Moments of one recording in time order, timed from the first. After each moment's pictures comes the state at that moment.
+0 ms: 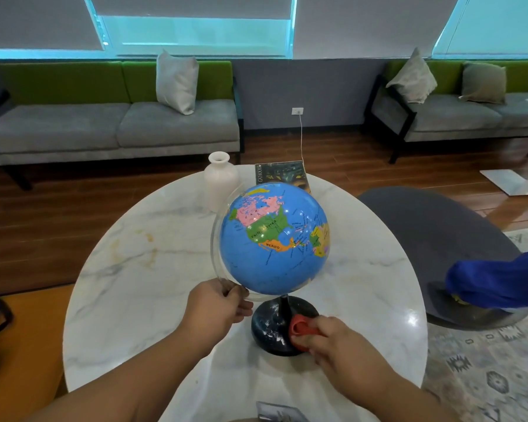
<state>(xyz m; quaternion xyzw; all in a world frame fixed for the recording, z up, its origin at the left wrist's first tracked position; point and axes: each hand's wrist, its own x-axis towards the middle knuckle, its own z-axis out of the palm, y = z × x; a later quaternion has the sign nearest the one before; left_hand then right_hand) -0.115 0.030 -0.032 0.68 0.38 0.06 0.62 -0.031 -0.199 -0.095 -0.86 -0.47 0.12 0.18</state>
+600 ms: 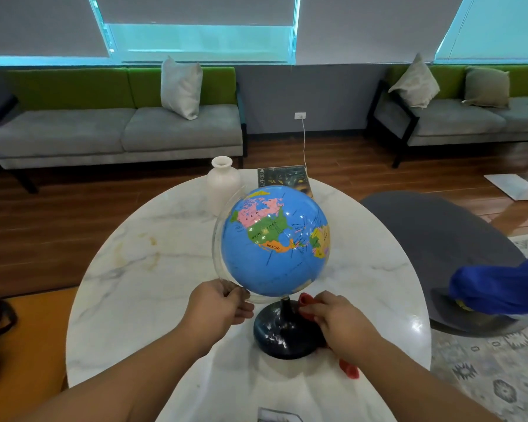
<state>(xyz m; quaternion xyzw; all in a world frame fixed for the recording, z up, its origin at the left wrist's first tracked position) -0.112 0.035 -0.030 0.68 0.38 0.04 0.62 0.014 -0.167 -0.093 -0.90 -0.38 0.17 0.12</state>
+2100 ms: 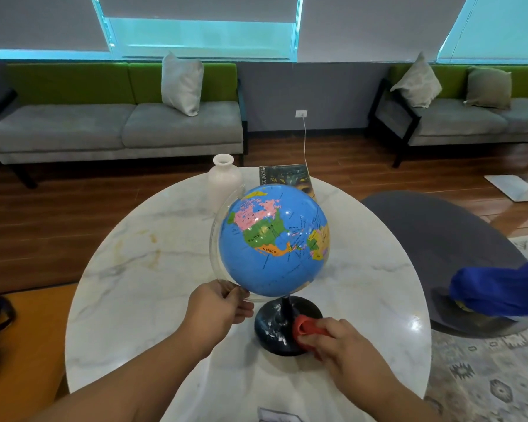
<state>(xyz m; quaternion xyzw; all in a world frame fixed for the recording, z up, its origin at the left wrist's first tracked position) -0.113 0.036 -0.036 0.66 0.39 0.06 0.63 -0.028 -0.201 -0.102 -0.86 -0.46 0.06 0.23</state>
